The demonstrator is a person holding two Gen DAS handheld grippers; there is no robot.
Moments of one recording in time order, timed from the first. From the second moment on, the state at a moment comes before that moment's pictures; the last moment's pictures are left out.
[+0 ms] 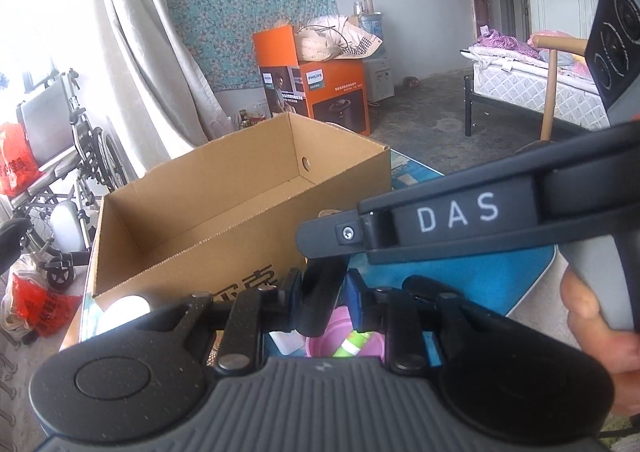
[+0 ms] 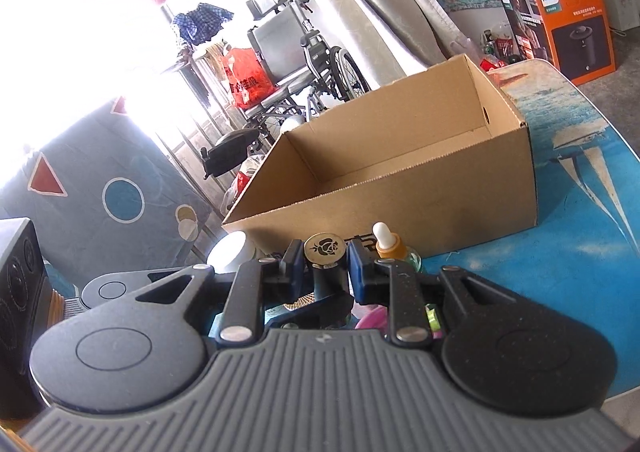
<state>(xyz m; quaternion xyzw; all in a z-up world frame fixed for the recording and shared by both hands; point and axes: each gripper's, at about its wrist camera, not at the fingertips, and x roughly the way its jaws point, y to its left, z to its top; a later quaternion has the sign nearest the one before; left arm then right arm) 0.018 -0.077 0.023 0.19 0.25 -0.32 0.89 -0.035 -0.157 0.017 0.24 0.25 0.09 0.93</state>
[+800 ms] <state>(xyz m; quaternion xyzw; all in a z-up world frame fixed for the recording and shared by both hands) 0.173 -0.045 0.105 0.10 0.33 -0.20 0.92 0.157 -0.145 0.131 0.22 0.34 0.23 0.89</state>
